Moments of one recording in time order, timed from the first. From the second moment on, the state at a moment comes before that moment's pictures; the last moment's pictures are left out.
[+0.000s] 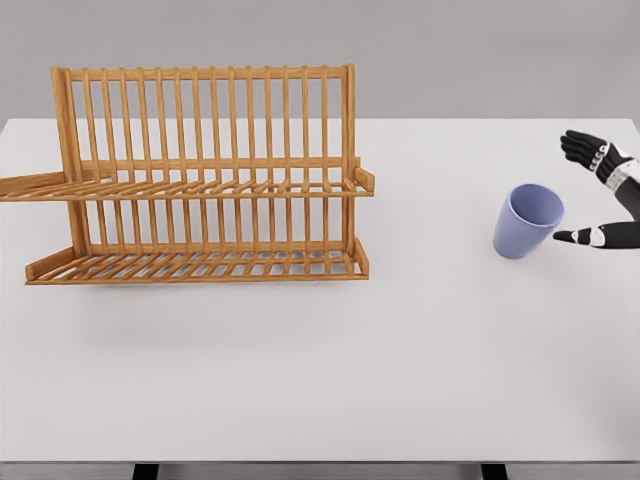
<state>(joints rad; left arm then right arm) 0.02 0.00 0.02 -0.04 -2.27 0.06 -0.34 -0.12 -0.70 -0.02 -1.36 -0.46 -0.42 0.61</state>
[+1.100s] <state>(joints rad) 0.02 0.00 0.02 -0.04 -2.27 0.06 -0.34 -0.11 -0.62 -0.02 -1.25 -0.52 -0.21 0.61</state>
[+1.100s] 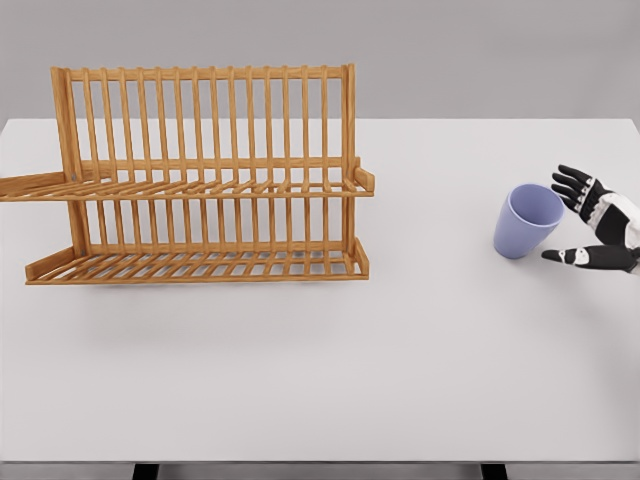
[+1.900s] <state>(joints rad) 0.02 0.00 0.02 -0.04 -2.27 0.06 -0.34 -0.13 -0.60 -0.02 -1.24 -0.52 -0.20 0.61</state>
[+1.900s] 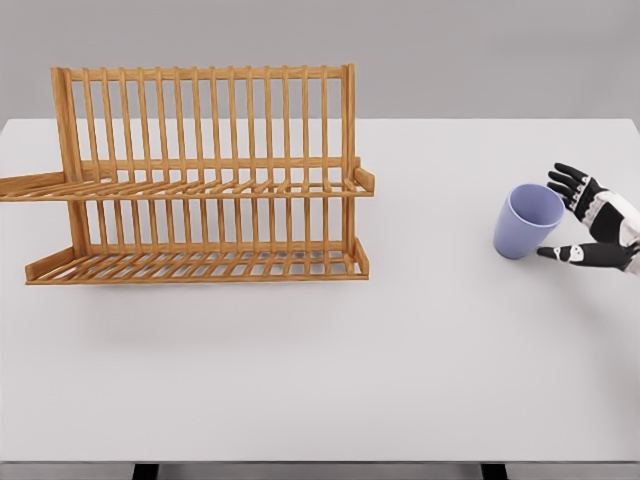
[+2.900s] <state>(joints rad) 0.02 0.00 0.02 -0.04 -2.27 0.06 -0.34 -0.16 -0.56 0.02 -1.21 -0.51 -0.19 0.61</state>
